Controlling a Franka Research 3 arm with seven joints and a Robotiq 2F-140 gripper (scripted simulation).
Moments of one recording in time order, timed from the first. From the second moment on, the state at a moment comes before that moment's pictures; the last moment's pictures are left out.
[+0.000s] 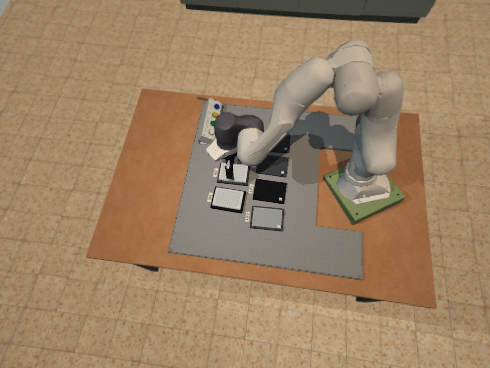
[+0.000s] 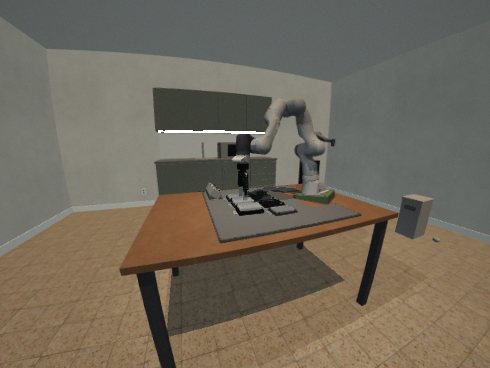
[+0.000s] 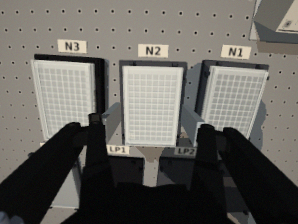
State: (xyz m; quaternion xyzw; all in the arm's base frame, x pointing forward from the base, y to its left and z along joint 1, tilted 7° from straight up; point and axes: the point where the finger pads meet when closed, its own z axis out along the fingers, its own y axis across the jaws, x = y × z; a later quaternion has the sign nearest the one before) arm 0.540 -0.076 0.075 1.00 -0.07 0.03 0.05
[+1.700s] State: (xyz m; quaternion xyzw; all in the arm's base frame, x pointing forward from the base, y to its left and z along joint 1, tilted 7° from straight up) arm 0.540 -0.076 0.074 1.00 -0.07 0.03 0.05
